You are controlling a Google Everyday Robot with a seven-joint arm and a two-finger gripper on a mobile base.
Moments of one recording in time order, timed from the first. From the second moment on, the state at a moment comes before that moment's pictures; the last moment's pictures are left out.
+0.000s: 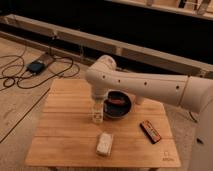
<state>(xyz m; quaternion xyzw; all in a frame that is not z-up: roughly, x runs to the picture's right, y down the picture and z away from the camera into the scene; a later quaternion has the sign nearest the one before) -0.031 0.076 0.739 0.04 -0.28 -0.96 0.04</state>
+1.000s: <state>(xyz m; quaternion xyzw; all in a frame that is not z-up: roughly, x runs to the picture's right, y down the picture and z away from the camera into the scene) 0.068 0.002 0.726 0.05 -0.25 -0.95 0.16</state>
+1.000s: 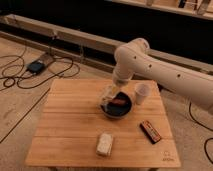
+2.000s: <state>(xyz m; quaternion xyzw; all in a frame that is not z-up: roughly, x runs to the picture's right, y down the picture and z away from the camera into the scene) 0.115 0.031 0.766 0.13 -0.29 -0.91 0.28</state>
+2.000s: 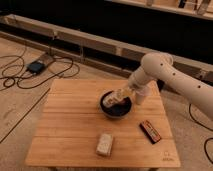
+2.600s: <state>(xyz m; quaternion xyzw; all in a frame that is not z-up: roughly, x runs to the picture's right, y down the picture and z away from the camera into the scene) 0.114 0.045 0.768 0.15 -0.31 -0.90 0.26</state>
